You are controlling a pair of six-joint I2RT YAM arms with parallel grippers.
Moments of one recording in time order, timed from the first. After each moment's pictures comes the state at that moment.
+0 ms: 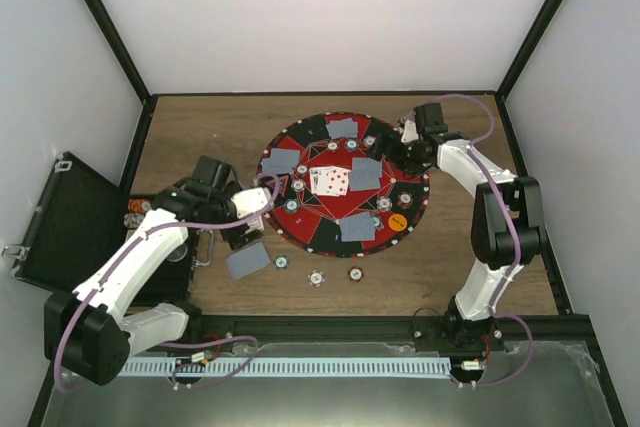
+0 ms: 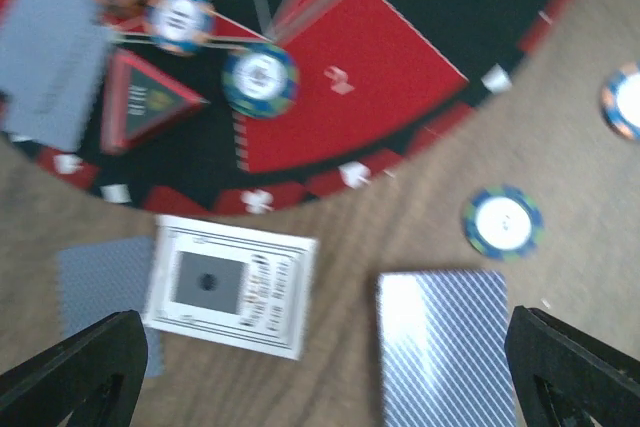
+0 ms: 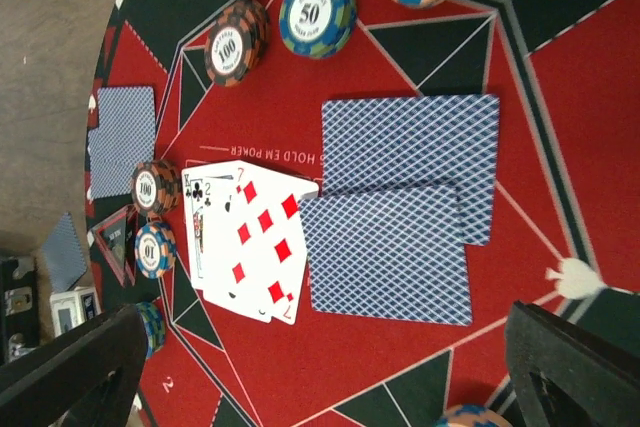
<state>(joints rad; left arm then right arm) -0.39 1.15 0.89 -0.89 0.27 0.80 0.17 1.80 1.27 -0.46 -0.50 0.42</state>
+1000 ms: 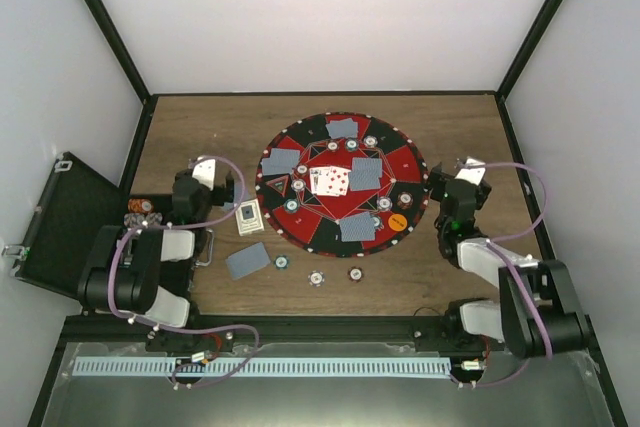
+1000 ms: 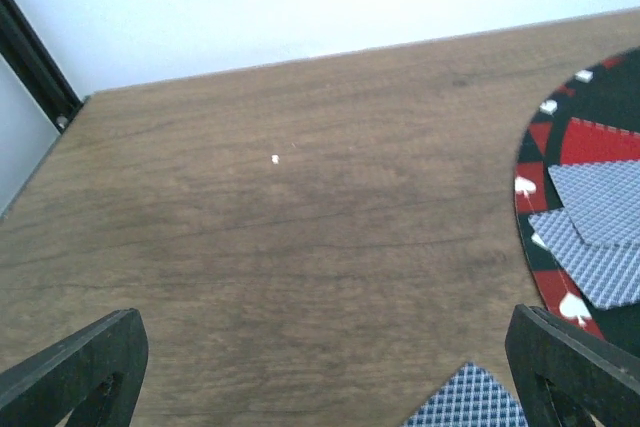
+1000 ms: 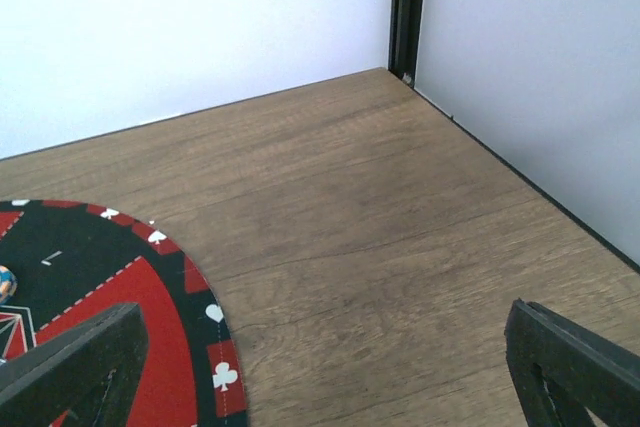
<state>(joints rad) -0.08 1.49 0.37 0.79 -0.05 0.10 0.14 1.20 0.34 0.59 0.47 0.20</state>
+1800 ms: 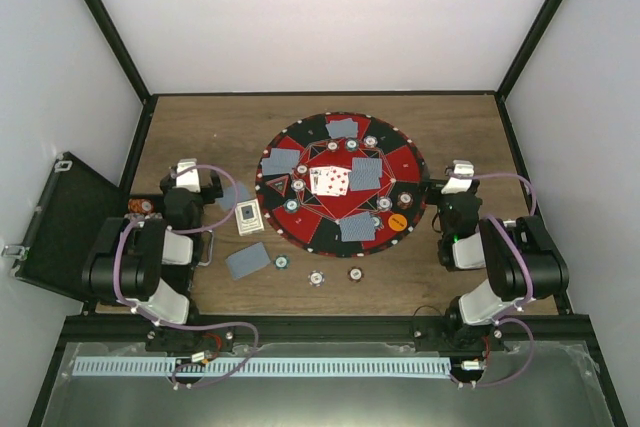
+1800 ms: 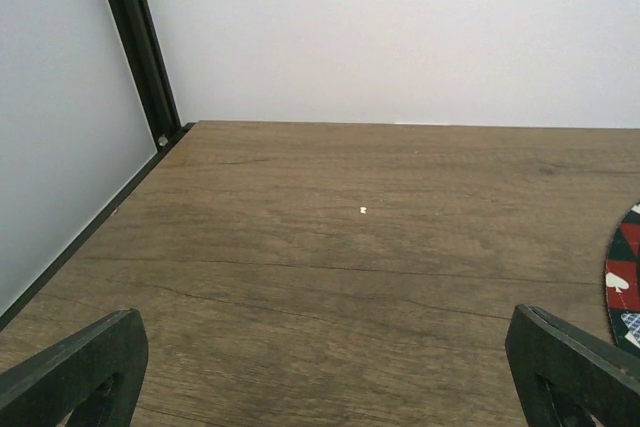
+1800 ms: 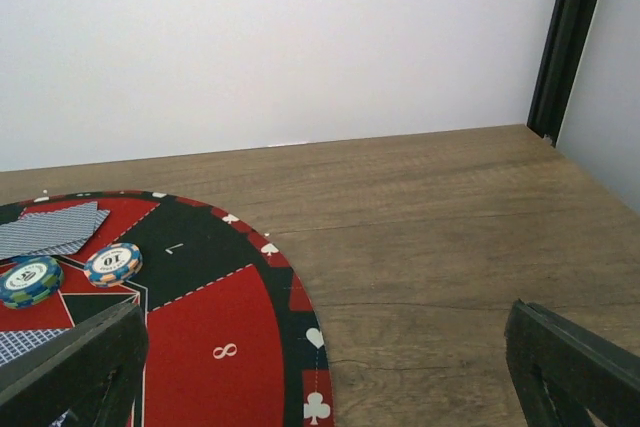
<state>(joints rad) -0.02 1.56 0.27 1.15 -0.16 0.00 0.06 1.55 0.23 1.24 0.12 0.07</state>
